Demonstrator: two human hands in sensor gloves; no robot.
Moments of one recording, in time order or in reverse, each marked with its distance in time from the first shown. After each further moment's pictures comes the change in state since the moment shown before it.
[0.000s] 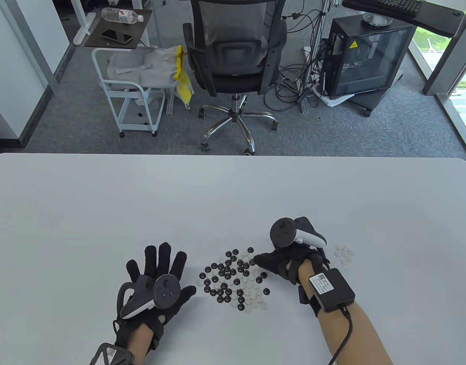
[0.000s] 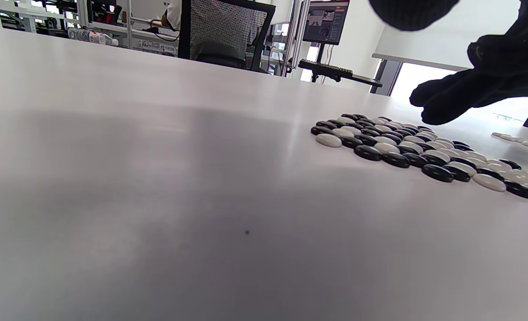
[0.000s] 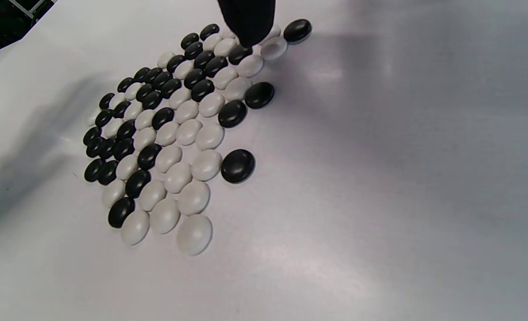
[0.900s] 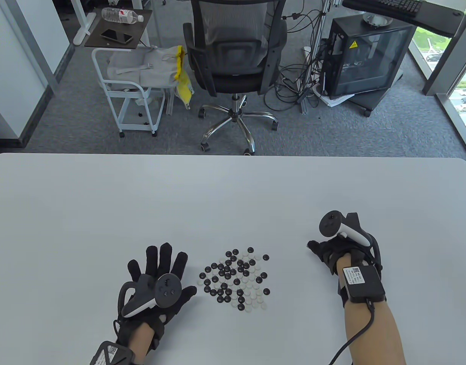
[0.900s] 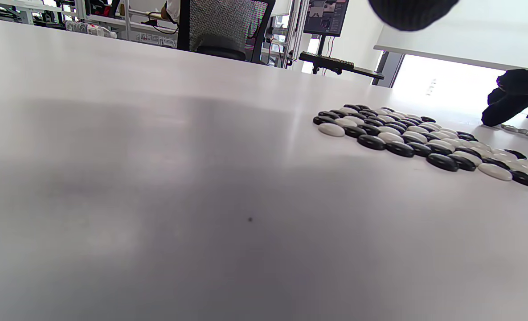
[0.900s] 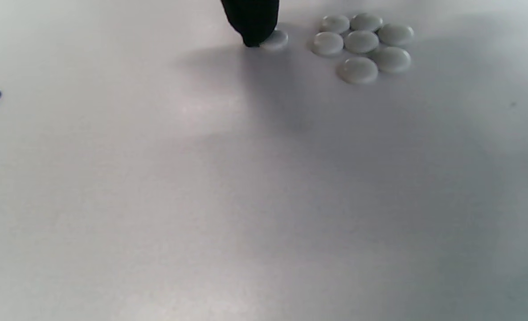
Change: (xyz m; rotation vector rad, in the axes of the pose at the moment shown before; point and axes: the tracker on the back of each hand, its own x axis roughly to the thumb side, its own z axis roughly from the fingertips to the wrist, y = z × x) left_hand 0.000 -0.003 -0.002 -0.025 0.001 -0.008; right_hand -0.115 -0.031 0.059 -0.161 0.504 0.007
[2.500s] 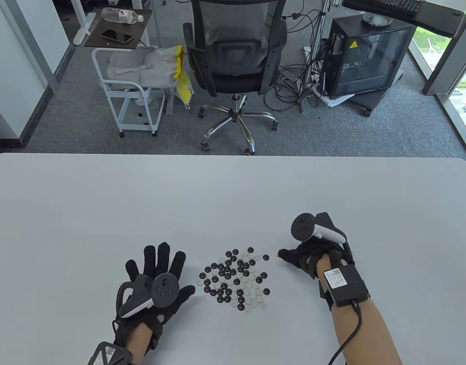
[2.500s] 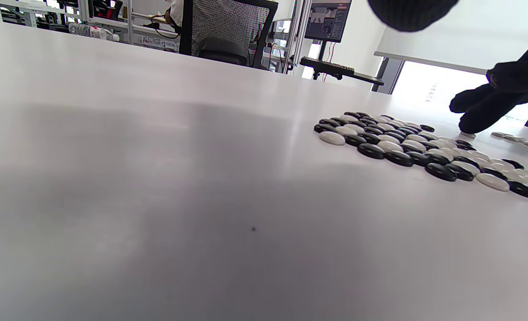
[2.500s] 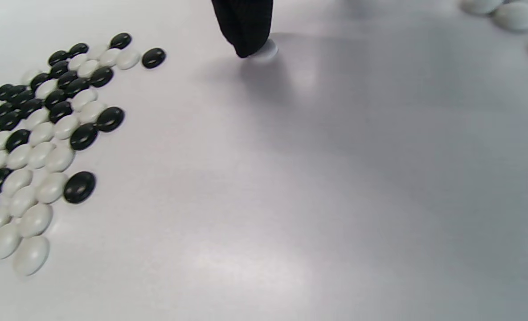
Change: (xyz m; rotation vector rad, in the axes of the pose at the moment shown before) left_hand -0.003 0.001 0.001 0.014 0.001 0.014; right_hand 0.057 0.011 0.005 0.116 -0.241 0.029
